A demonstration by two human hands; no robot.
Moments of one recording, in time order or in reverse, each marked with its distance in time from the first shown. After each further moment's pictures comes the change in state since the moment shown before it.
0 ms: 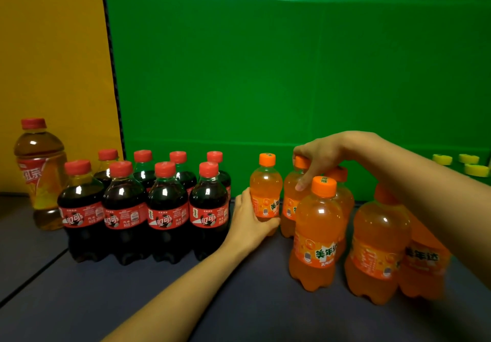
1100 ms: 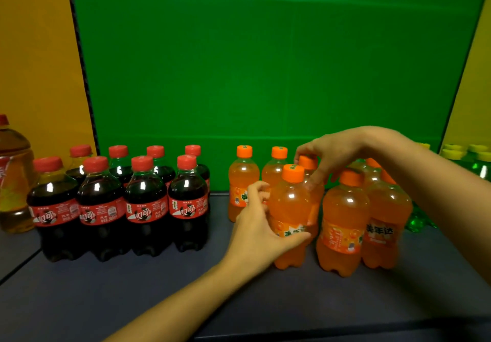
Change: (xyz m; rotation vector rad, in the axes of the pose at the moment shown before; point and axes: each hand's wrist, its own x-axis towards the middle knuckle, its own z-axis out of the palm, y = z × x) left_hand -0.063 0.051 0.015 -0.026 -0.073 0.275; right_hand -0.066 0.020 0.012 0.221 -0.047 -0.005
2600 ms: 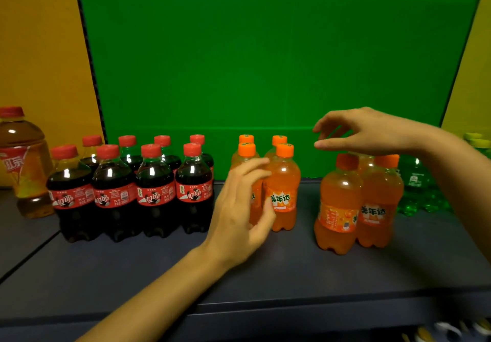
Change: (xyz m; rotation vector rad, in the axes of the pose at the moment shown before) left_hand -0.018 0.013 -0.034 0.215 0.296 0.600; right_hand -0.056 0.016 0.011 0.035 0.523 -0.168
